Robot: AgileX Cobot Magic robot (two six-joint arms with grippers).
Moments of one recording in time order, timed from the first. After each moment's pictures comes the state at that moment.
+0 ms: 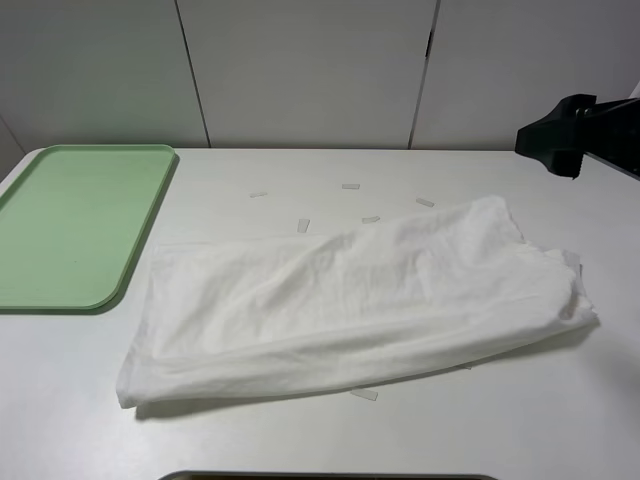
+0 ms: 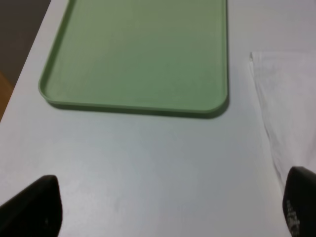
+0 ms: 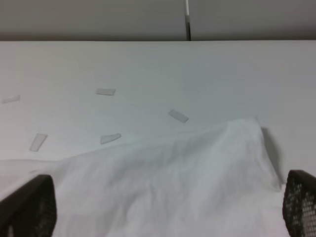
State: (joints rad) left arm 0.09 0.00 -0.49 0.09 1.06 -0.02; right arm 0.23 0.97 -0.60 -0.04 0.26 0.15
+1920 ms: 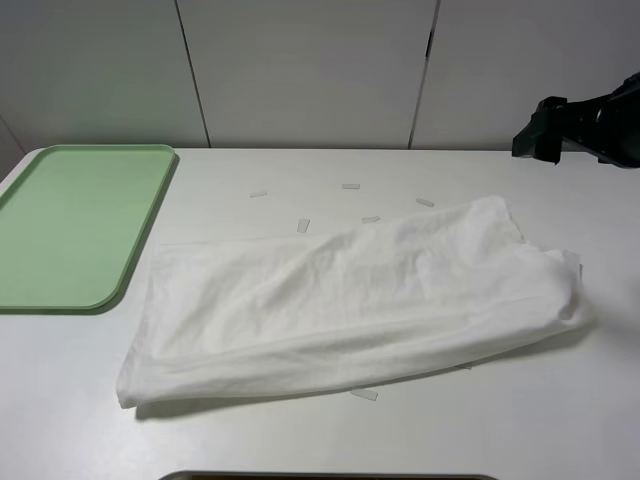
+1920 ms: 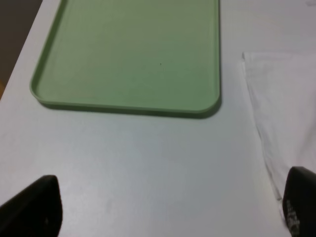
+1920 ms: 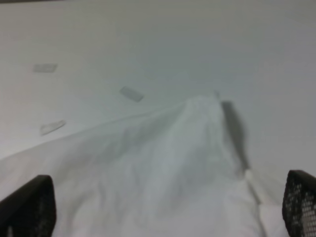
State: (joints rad) left arm 0.09 0.00 -0.49 0.07 1.06 -0.02; right arm 0.09 1.27 -0.77 0.09 0.32 0.01
